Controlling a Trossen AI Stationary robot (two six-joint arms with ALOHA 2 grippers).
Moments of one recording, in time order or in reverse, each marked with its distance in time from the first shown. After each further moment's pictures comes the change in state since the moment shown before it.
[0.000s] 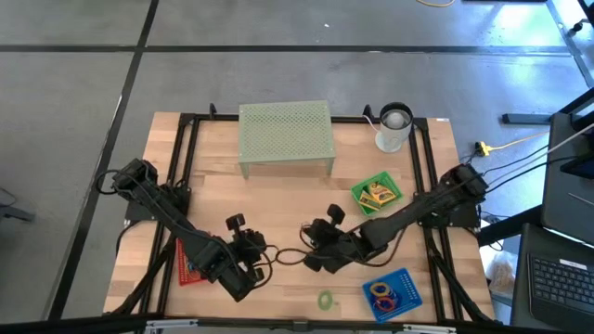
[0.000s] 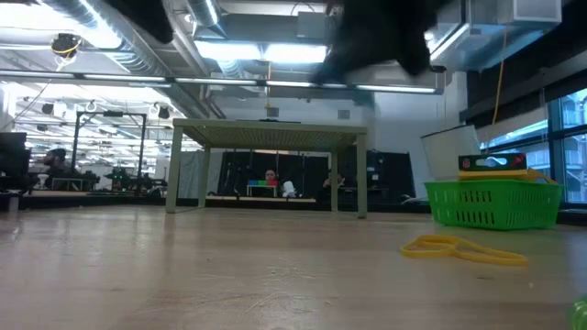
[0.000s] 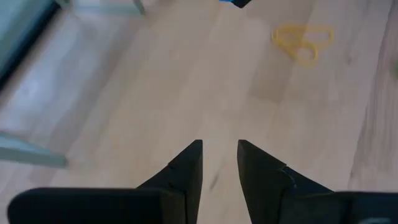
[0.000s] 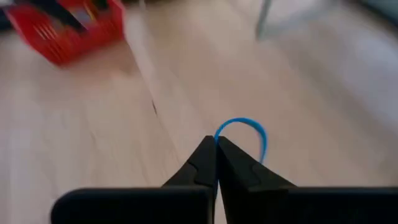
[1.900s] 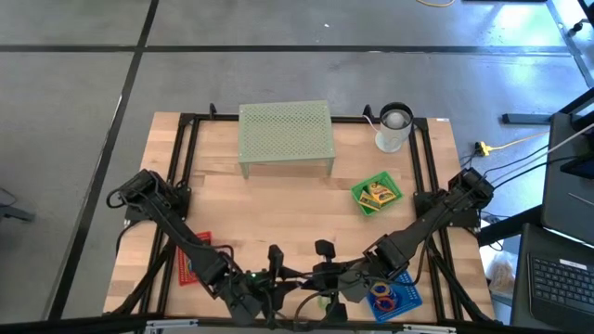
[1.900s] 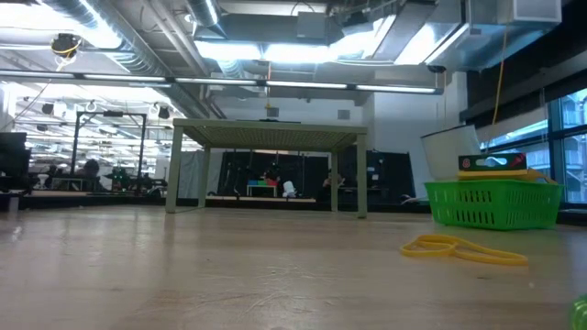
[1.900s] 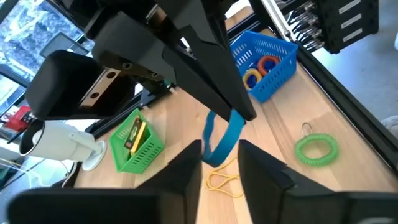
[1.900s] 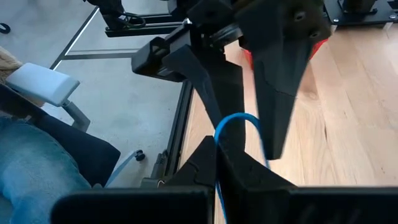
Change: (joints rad) left arm -0.043 0.117 -0.004 0.904 -0.106 1.156; right arm 0.149 -0.014 0.228 0.034 -0.389 -0.269
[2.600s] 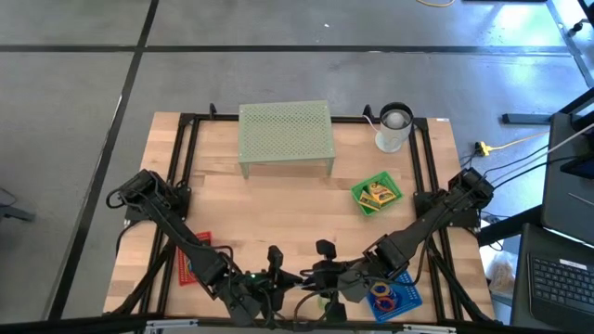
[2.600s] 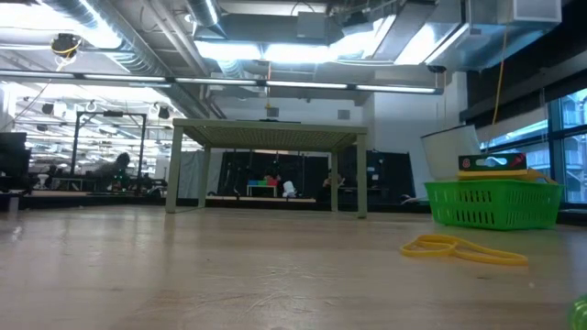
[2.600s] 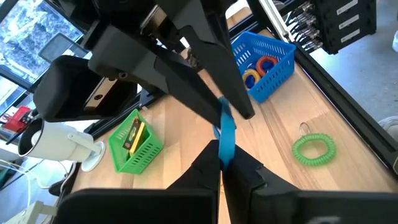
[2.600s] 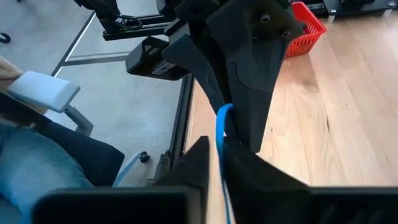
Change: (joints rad) left arm -0.001 0.000 0.000 -0.001 0.000 -0.001; right arm 0.000 0.000 0.000 -0.008 0.003 0.057
